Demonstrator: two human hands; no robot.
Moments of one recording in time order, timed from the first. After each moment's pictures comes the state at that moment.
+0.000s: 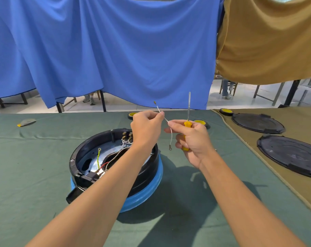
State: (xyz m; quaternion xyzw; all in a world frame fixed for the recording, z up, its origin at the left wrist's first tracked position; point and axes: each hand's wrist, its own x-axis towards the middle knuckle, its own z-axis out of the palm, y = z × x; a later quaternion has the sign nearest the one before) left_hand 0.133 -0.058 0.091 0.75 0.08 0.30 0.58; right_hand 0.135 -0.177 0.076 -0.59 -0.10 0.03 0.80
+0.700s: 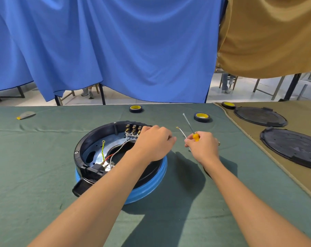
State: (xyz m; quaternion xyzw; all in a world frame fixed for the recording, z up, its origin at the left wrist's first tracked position) left_hand 0.131 -0.039 0.049 0.97 -0.13 0.17 0.12; right_hand 0.171 -0.198 0.007 -0.89 0.04 -0.14 0.43
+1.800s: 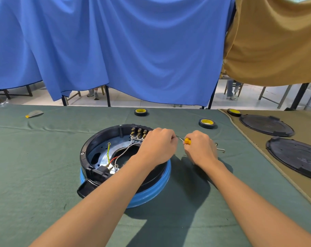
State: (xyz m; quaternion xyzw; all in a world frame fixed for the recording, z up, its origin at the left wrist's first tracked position) left_hand 0.121 -0.041 0.057 0.96 -0.09 0.16 0.21; right_hand 0.186 -0.185 0.013 -0.96 -0.11 -0.19 0.17
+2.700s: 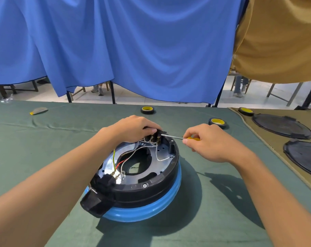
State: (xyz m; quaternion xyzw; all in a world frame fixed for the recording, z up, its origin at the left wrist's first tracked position) left_hand 0.162 0.067 0.081 0.98 -0.16 0.01 0.09; right_hand 0.142 -0.176 0.093 -0.95 -0.24 0.00 0.19
